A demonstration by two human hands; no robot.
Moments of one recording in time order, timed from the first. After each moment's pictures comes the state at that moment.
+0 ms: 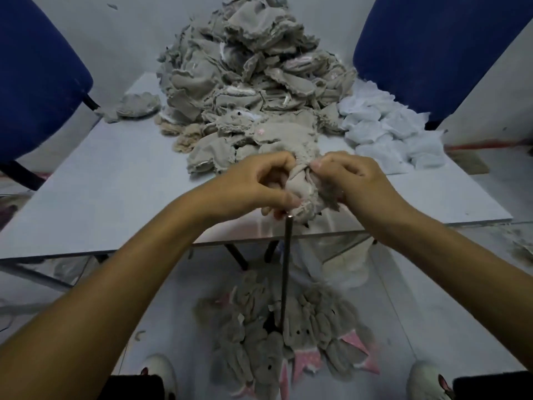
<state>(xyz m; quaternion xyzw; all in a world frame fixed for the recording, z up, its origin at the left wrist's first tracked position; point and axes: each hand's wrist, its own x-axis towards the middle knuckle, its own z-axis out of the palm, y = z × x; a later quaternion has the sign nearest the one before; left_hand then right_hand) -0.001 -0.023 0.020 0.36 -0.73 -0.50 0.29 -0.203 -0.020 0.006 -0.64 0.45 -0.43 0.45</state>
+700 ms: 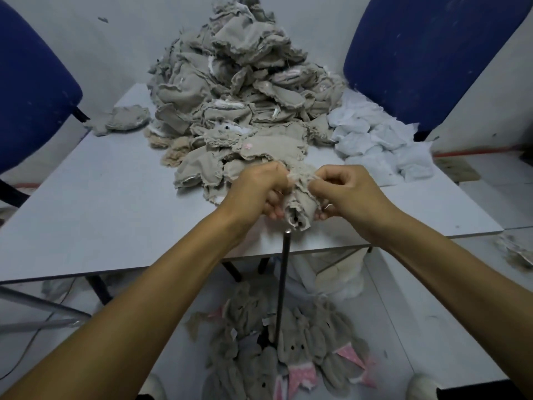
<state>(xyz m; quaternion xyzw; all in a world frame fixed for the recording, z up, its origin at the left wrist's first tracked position) -0.042 -0.043 0.001 0.47 -0.59 -0.50 0.43 -0.219 -0.048 -0.001 -0.60 0.47 -0.41 0.50</state>
